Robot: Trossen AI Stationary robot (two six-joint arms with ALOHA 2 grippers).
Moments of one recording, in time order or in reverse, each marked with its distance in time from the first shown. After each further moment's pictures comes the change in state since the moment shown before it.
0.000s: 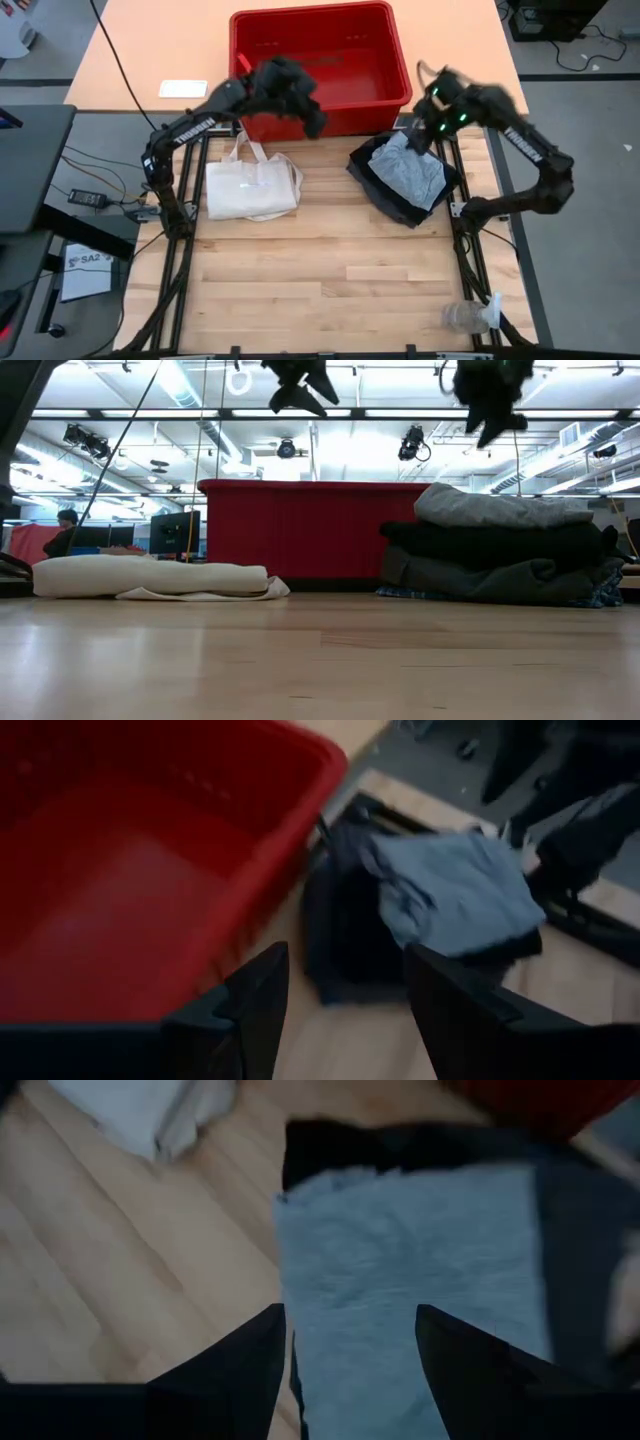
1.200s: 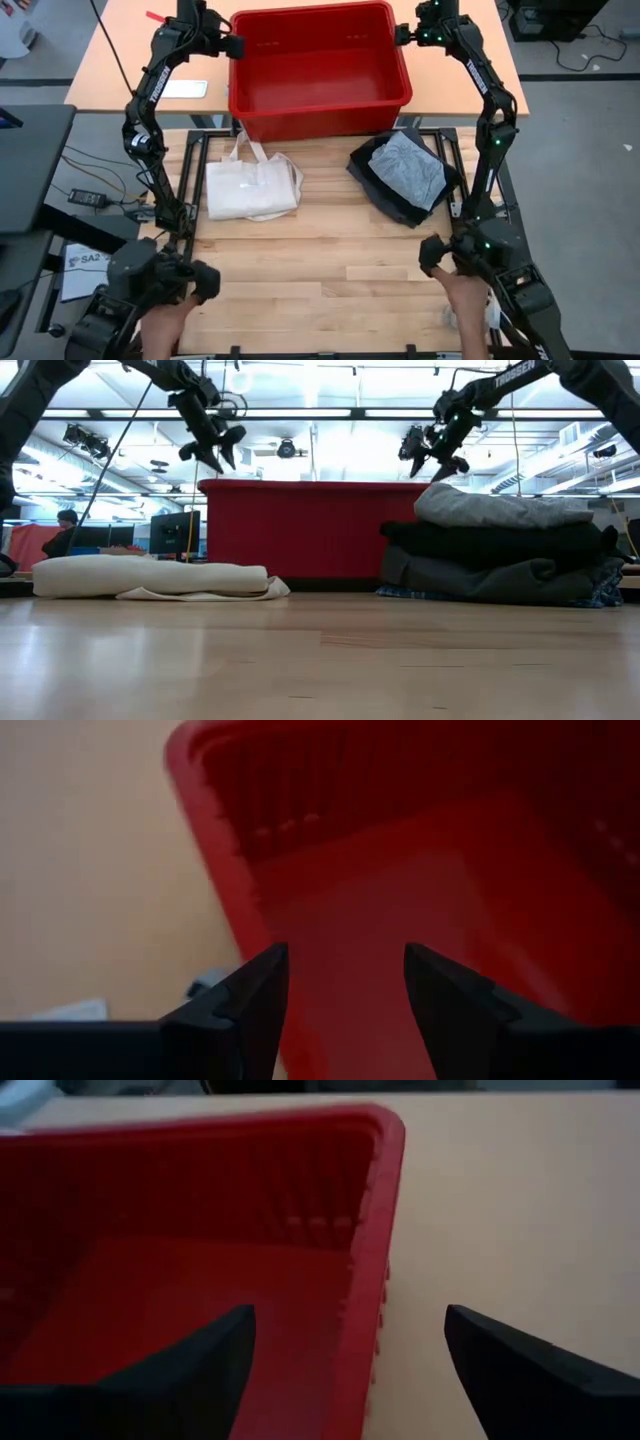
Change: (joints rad) left arm 0.791 0.076 0.012 -0.009 0.101 0.083; right arm -0.420 0.710 0.629 0.656 0.158 0.086
